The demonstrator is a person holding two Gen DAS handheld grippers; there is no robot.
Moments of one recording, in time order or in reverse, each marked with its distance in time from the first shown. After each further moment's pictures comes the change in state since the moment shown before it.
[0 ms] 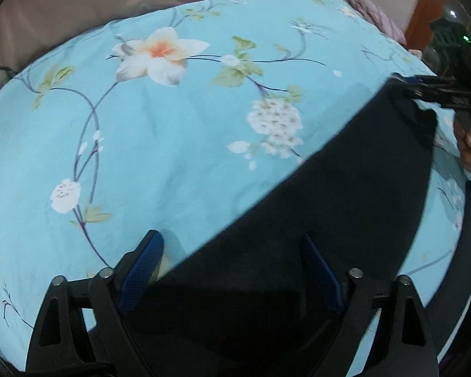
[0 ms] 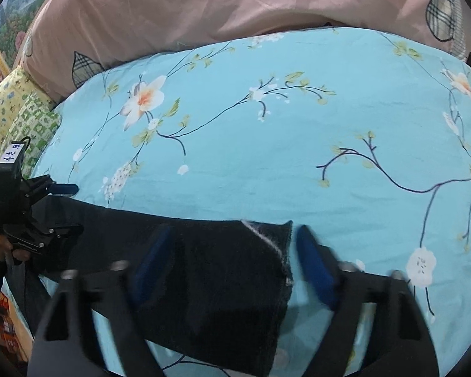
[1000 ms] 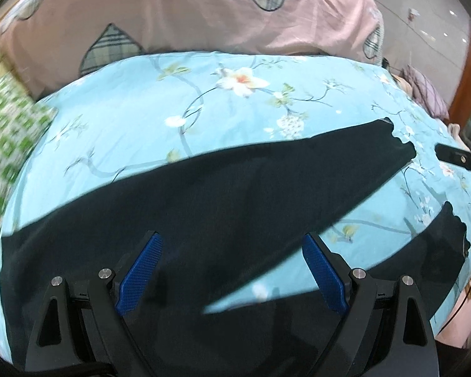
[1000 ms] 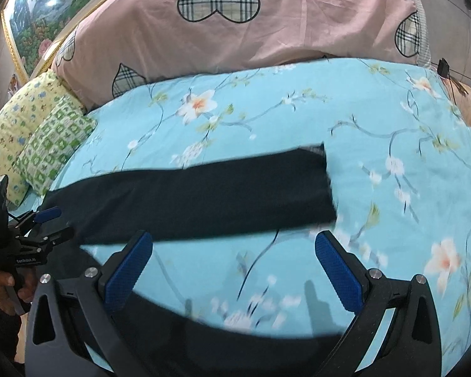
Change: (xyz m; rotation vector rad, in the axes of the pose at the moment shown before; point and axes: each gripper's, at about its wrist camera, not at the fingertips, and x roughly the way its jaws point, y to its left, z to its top) left arm -0.121 -0.046 -0.123 -0.310 -0.239 0.225; right arm -0.091 0.078 -0.087 0.021 -0.170 -0.014
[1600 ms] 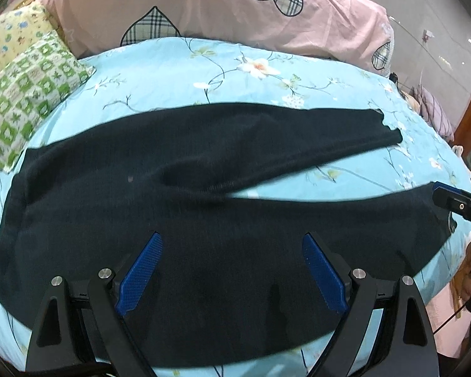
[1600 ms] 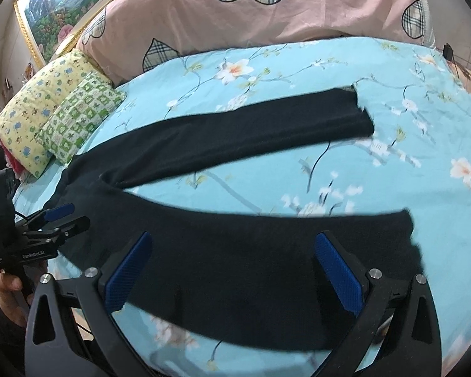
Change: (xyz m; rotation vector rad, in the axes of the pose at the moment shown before) left arm -0.056 -0.007 -0.093 -0.149 -0.022 0.037; right arm -0.028 0.058 -0.090 0.000 0.038 0.058
